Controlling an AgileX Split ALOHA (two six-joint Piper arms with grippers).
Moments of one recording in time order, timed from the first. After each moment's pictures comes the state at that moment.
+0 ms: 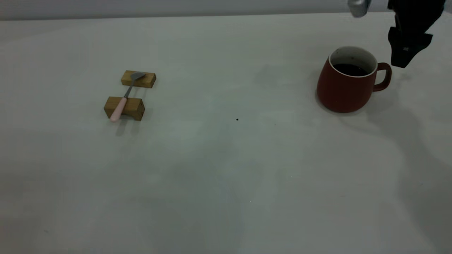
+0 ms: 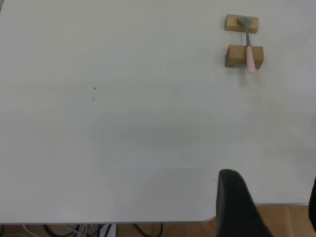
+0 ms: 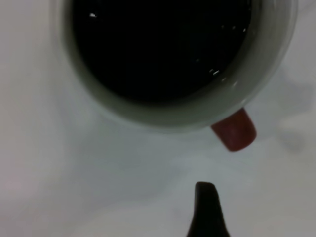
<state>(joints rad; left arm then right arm) -0.01 -0.02 -0.49 0.03 1.13 -0.01 0.13 2.26 -1.48 -0.21 0.68 -0.85</state>
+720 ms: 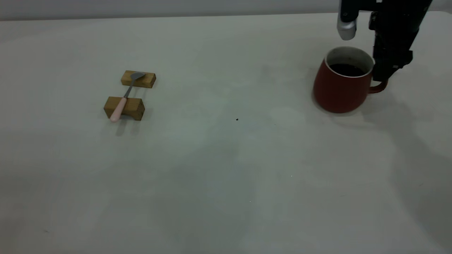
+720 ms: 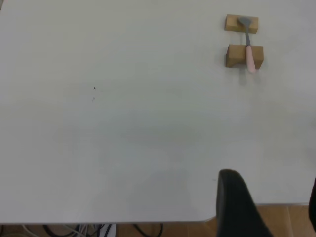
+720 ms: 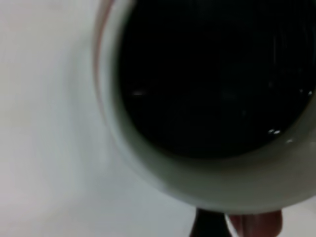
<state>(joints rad) -0.01 -0.02 -0.49 0.03 1.13 -0.01 0.14 2.34 -1.52 -0.03 0.62 -1.20</state>
